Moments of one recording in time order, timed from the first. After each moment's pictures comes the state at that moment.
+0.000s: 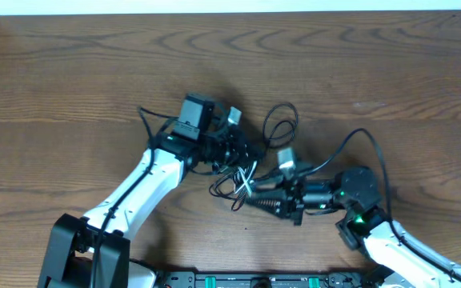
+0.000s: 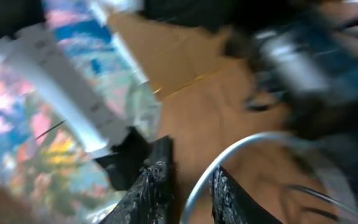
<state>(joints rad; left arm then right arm) -0.40 1.53 0.90 -0.37 0.84 -0.80 0.55 1.20 0.30 0.93 -1.02 0.52</state>
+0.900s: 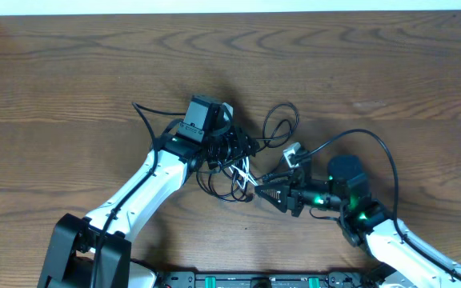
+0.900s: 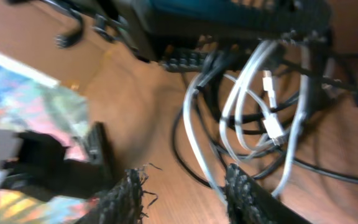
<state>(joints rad) -0.43 1.53 0.90 -0.35 0.55 -0.85 0.51 1.20 0.31 0.42 -0.75 0.47</state>
